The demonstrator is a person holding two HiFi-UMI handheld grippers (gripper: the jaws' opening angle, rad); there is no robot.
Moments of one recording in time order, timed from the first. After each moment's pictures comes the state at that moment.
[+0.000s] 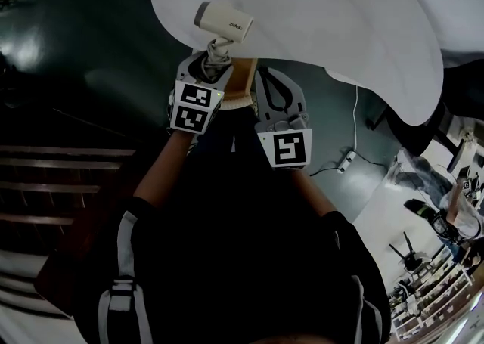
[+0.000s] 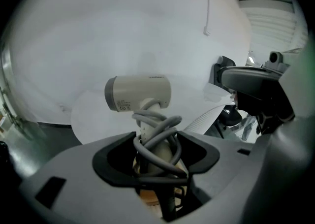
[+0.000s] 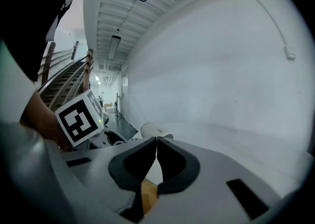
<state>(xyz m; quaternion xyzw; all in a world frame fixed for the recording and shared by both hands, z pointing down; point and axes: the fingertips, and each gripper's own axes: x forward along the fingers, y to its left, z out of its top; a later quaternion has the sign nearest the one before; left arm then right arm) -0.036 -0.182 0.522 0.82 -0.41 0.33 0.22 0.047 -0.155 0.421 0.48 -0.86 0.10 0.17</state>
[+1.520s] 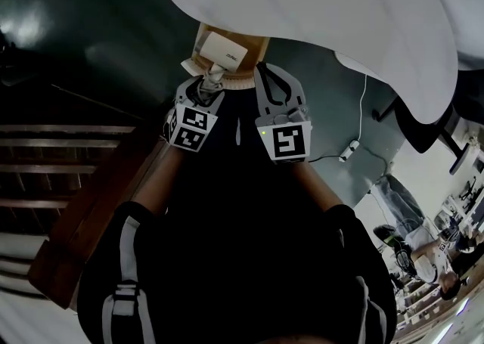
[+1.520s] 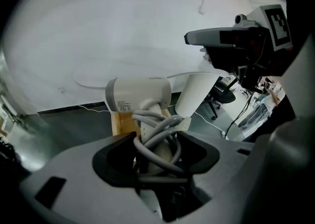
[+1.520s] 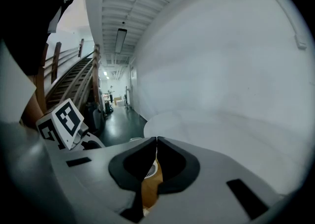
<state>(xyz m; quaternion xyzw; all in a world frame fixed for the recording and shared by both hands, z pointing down) -0.084 -0.055 0.610 0.79 -0.37 0.42 0.26 0.019 -0.120 0.478 0.42 -0.87 0.13 0.20</state>
